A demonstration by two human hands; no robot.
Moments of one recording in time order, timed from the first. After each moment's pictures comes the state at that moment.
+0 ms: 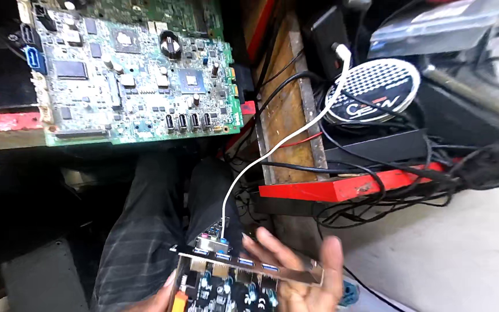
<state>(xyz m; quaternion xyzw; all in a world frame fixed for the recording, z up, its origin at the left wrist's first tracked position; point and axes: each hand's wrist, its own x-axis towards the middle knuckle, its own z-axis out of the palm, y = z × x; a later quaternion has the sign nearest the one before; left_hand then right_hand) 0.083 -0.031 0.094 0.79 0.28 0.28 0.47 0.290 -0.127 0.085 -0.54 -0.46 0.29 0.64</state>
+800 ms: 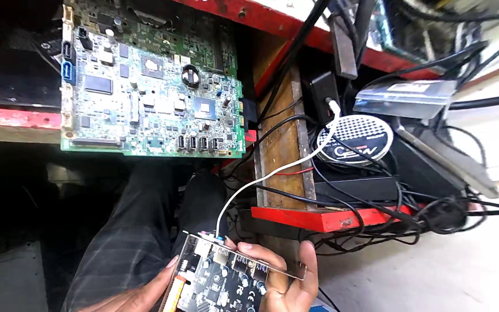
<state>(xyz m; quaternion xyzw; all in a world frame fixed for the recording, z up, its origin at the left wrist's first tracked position) 0.101 -0.011 0.098 0.77 0.31 0.23 0.50 0.295 -0.098 0.070 -0.50 -0.47 0.26 0.68</state>
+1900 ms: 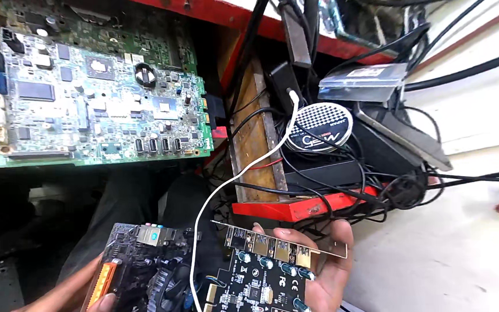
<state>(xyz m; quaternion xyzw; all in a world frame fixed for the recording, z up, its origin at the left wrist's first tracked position) 0.077 0.012 0.070 0.70 0.34 0.25 0.58 0.330 -0.107 0.099 -0.49 -0.41 0.23 0.73</state>
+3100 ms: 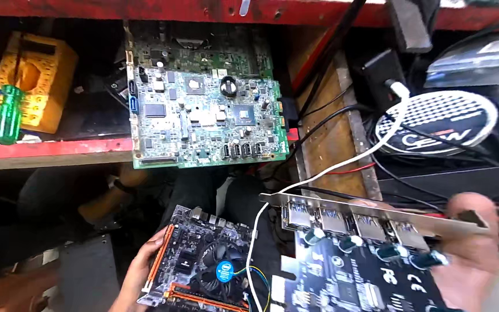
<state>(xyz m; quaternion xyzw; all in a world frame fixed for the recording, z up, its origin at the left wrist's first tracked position) 0.064 0.025 -0.010 0.21 0.47 0.31 0.80 0.297 -0.061 0.117 -0.54 -0.36 0.19 0.74</state>
